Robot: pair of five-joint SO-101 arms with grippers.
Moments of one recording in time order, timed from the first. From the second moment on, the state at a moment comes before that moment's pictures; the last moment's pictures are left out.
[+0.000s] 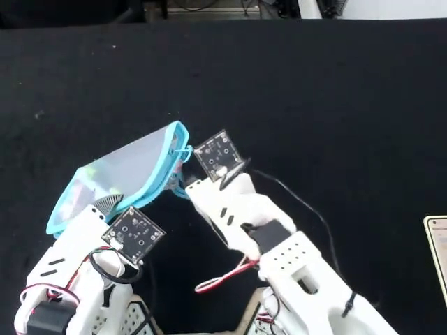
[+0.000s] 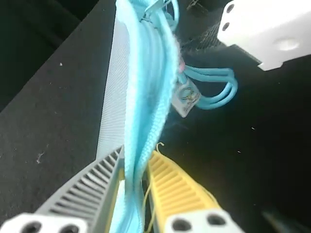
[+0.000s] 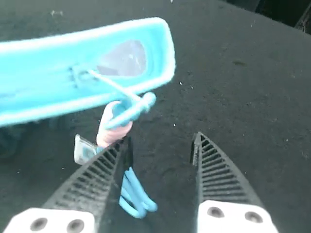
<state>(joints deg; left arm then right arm) 4.4 -105.0 60.0 85.8 -39.3 -33.3 -53.3 76.3 14.0 4.3</state>
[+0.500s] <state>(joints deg) 4.4 -105.0 60.0 85.8 -39.5 -35.4 -68.2 83.2 14.0 4.4</state>
